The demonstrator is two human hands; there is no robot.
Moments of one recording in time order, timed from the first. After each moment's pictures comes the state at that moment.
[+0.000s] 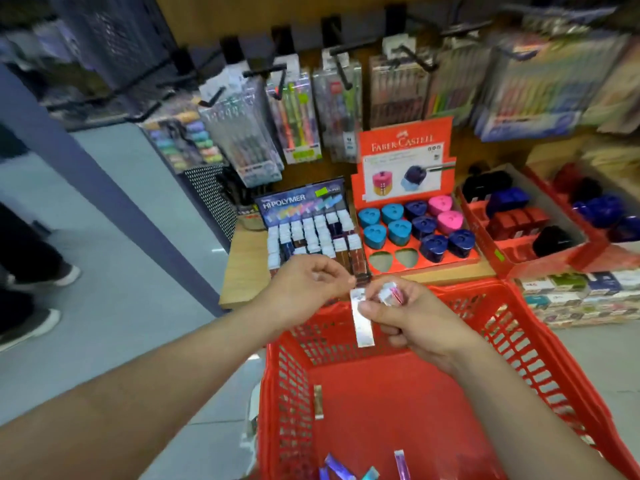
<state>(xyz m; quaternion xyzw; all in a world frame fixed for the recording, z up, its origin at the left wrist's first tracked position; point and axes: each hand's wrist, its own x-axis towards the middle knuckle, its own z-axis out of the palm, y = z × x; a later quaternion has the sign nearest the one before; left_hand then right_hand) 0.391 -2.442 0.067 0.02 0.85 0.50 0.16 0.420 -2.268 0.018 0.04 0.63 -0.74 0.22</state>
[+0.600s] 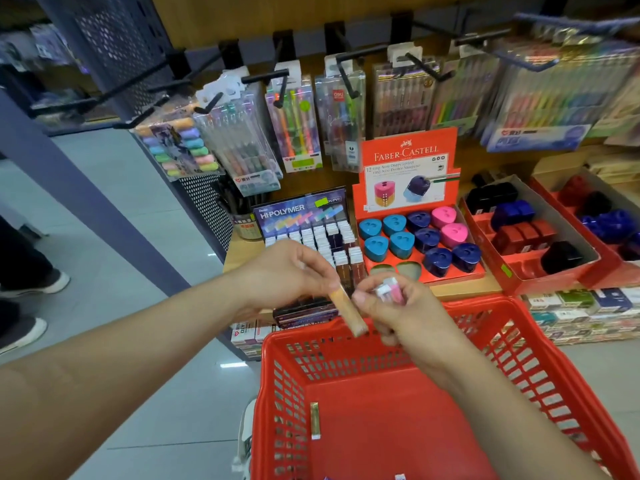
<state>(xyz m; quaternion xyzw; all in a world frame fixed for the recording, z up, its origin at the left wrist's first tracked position) 0.356 -2.461 0.098 0.04 0.86 0.44 0.24 0.406 -2.281 0.033 0.05 0.64 -0.75 0.14</state>
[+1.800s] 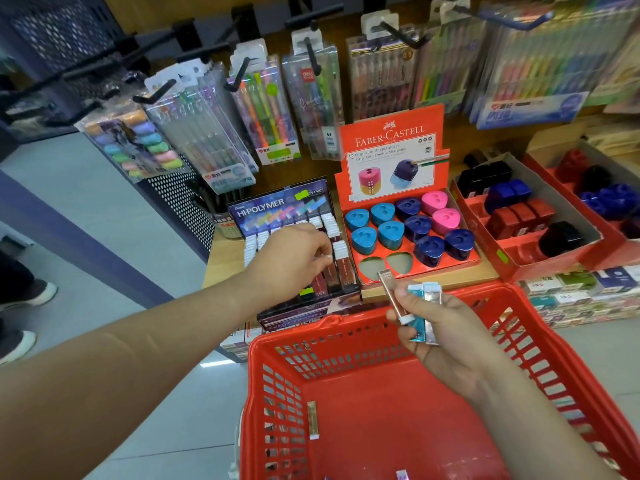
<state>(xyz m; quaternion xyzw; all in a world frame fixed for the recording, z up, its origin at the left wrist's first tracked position) 0.304 -2.436 0.041 0.25 0.96 0.09 0.00 0.408 -2.245 0.011 0.24 0.42 -0.86 0.15</state>
